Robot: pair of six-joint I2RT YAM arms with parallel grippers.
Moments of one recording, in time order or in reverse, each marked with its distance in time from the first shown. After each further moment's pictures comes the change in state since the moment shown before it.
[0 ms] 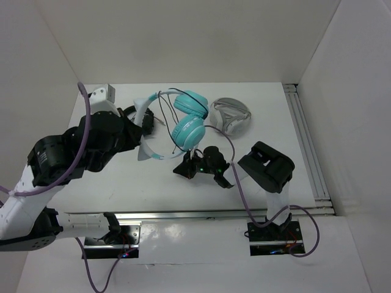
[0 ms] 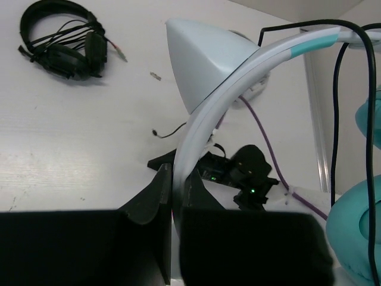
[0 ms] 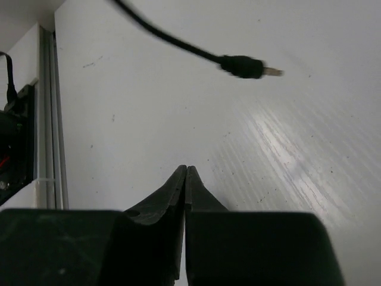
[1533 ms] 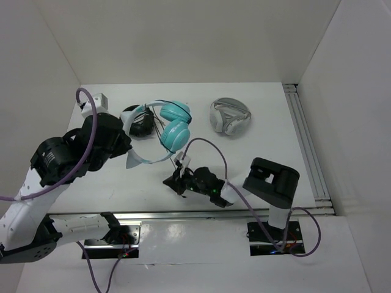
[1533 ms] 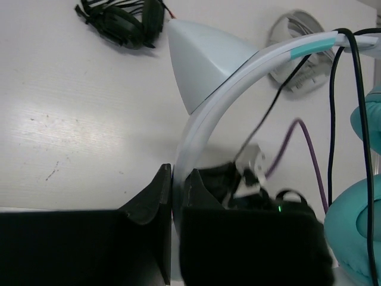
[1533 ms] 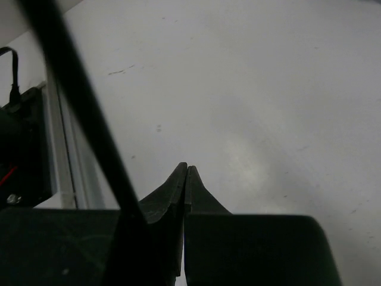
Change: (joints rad) left arm 0.193 -0.068 -0.154 -0.079 0.099 -0.023; right arm 0.257 -0.100 -0.069 0.074 0.377 -0.067
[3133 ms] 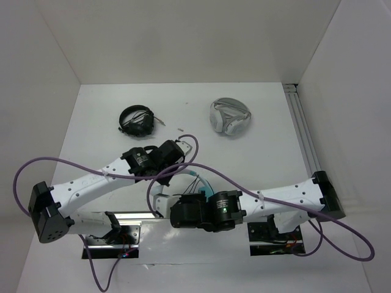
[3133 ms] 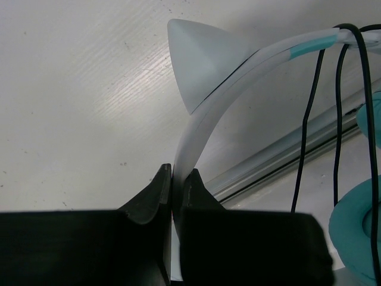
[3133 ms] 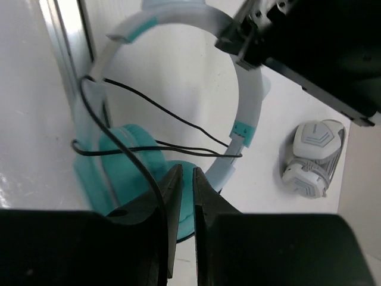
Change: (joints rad) left arm -0.096 0.192 -0.627 0.443 0.399 0.630; right arm 0.620 -0.404 0.690 -1.900 0.746 -0.479
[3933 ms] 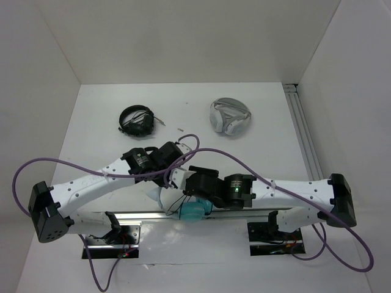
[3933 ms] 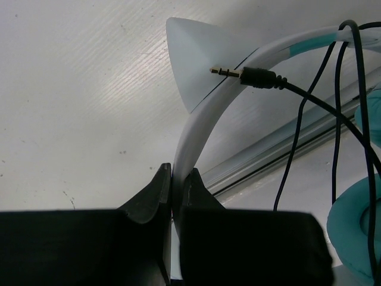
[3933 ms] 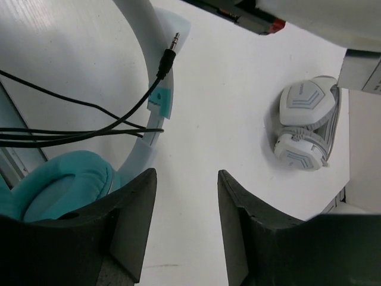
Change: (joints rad) left arm -0.025 0.008 0.002 -0.041 0.017 -0.006; right arm -0.279 -0.173 -0.231 0.168 -0.035 -0.090
